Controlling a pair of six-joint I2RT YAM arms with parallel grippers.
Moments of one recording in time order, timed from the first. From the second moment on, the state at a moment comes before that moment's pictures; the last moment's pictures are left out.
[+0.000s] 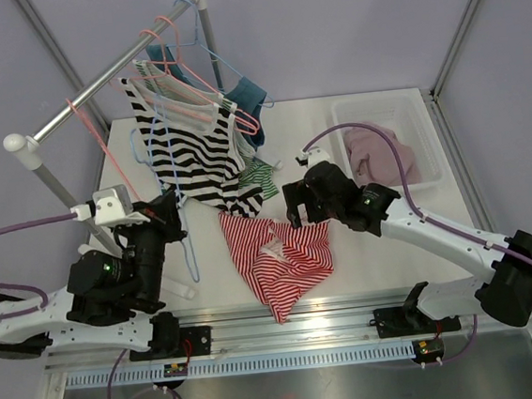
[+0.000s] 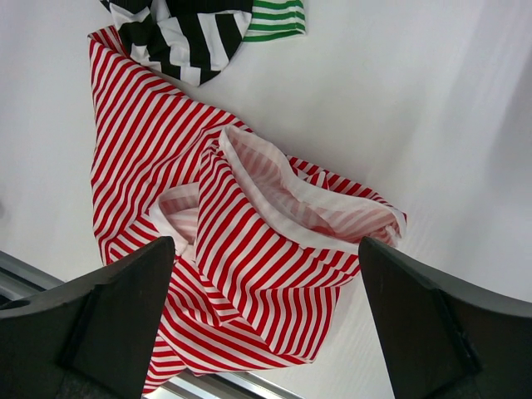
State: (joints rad) left arm -1.60 0.64 0.98 0.09 -1.47 0.06; right arm 0.83 1.28 1.06 -0.52 0.22 0.43
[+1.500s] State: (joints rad) left arm -0.45 1.06 1.40 -0.57 -0.71 -0.64; right arm 0.85 1.36 1.23 -0.63 0.09 0.32
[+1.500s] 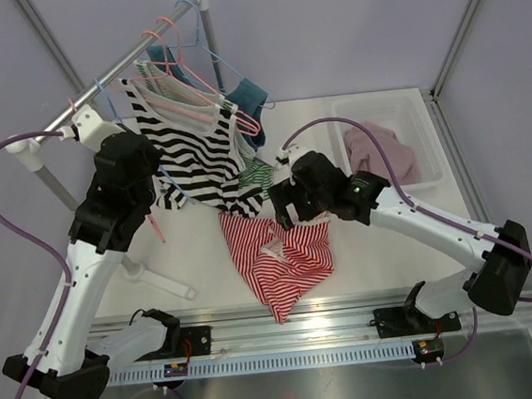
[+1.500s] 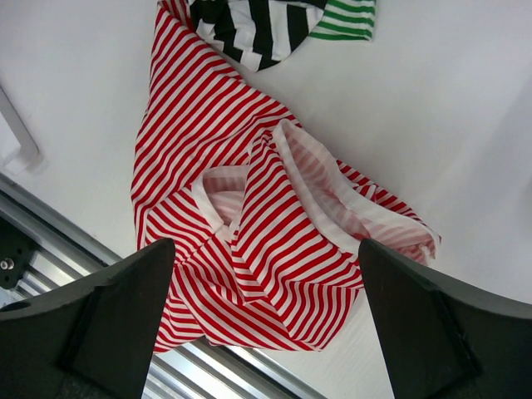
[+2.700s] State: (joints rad) left arm -0.45 0.67 1.38 -0.66 -0.11 -0.55; right arm 1.05 1.68 1.13 -0.61 0.36 0.46
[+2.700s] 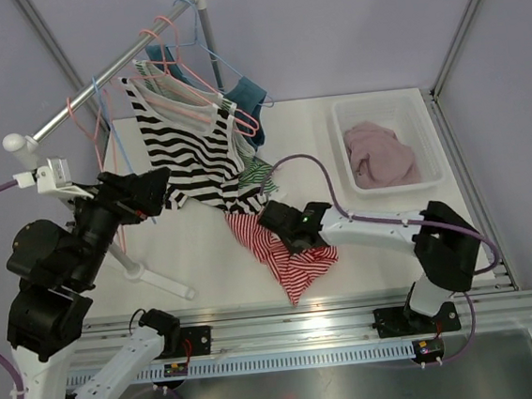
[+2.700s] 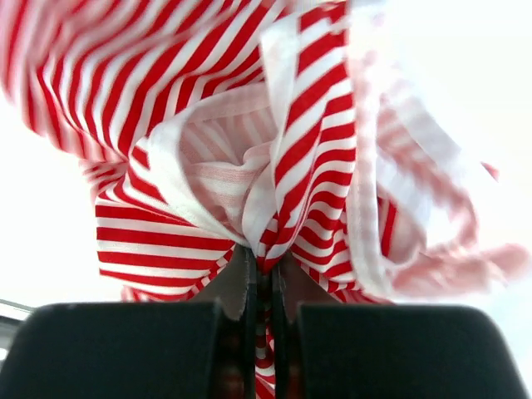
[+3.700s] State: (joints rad) left arm -0.45 0.84 1.54 -0.63 -0.01 -0.50; right arm 0.16 1.81 1.77 -0.79 0.45 0.19
